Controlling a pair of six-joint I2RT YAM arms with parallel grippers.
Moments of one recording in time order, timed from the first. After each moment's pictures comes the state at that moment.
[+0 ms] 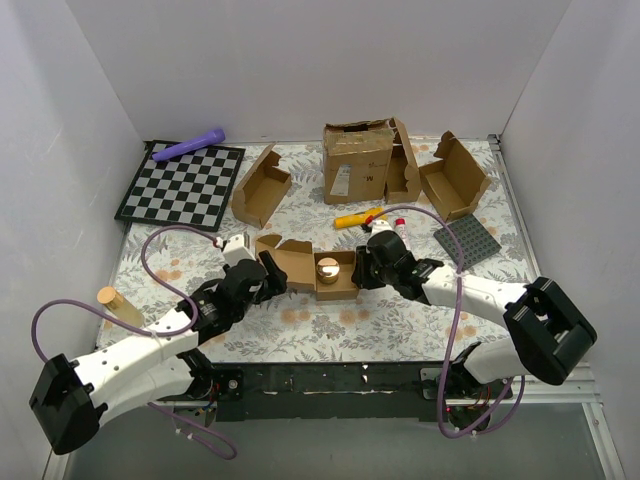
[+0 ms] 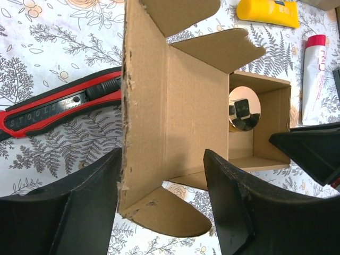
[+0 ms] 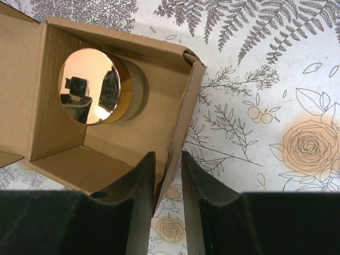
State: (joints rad) left arm -0.82 0.86 0.50 -0.28 -0.46 -0.90; right arm 0.77 1.38 0.66 -0.05 0.05 0.50
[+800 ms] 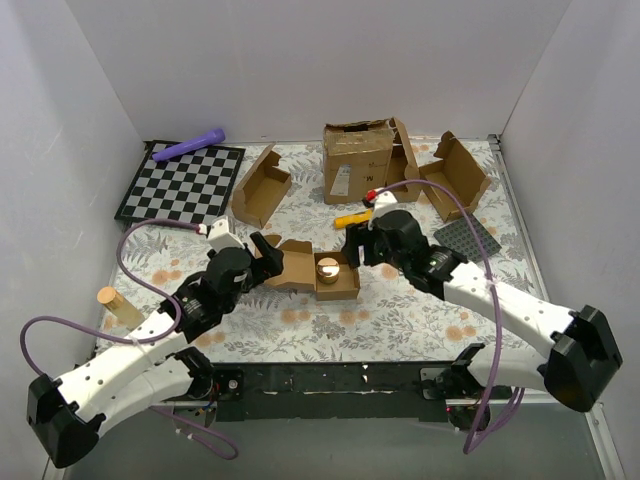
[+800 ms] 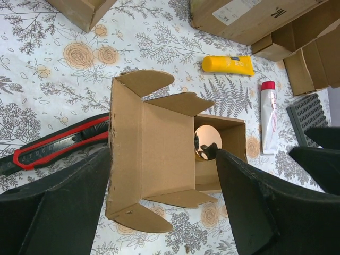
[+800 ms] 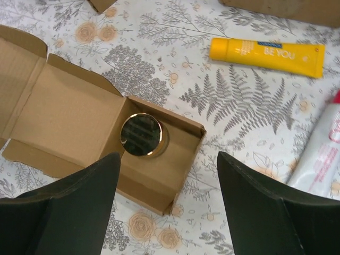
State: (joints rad) left arm -0.77 0.80 0.62 -0.30 -0.49 -0.83; right arm 0.80 1.15 0.80 -0.16 0.15 0.35
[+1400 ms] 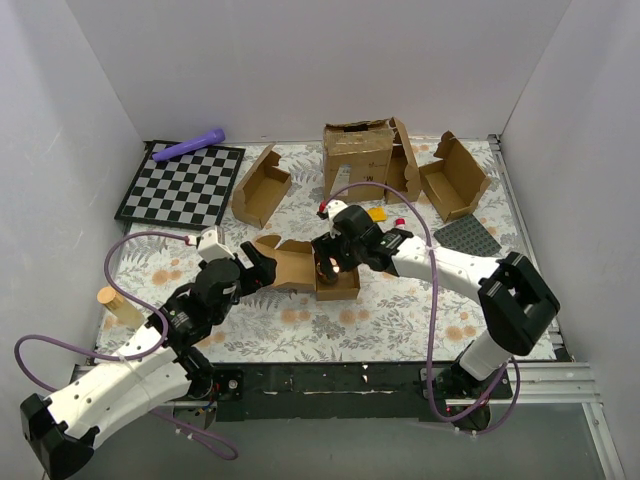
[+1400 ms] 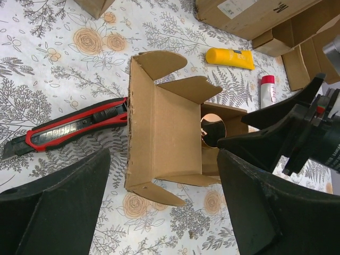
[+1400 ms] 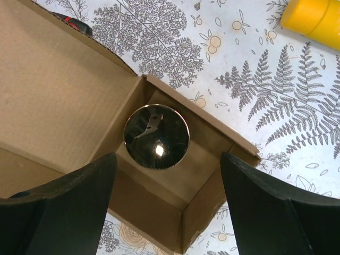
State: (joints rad) left arm -0.77 0.65 0.56 -0.38 -0.47 -0.86; right arm 0.85 1.57 1.03 -0.28 0.02 0.20
